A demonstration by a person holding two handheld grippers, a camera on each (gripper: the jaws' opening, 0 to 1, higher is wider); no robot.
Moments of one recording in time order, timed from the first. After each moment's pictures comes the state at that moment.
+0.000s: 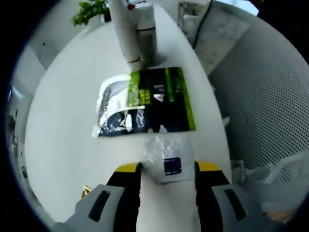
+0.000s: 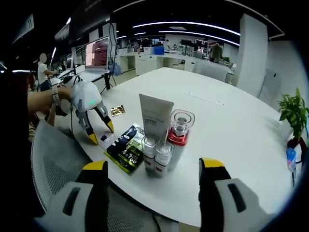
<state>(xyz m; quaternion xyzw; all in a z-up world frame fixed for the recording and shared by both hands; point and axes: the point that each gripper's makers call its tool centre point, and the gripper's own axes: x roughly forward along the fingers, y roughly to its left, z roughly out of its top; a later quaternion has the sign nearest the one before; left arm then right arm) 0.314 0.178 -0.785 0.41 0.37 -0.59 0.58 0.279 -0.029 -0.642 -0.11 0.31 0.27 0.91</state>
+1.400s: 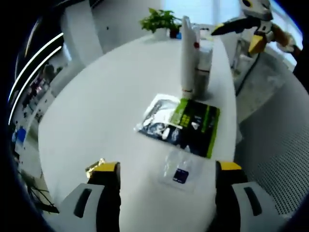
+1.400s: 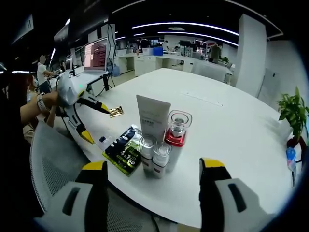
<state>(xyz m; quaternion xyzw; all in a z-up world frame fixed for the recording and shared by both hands) 0.325 0.179 -0.730 0.25 0.34 -0.46 0.78 0.284 -0.033 -0.641 -0.11 0.30 0.27 0.91</state>
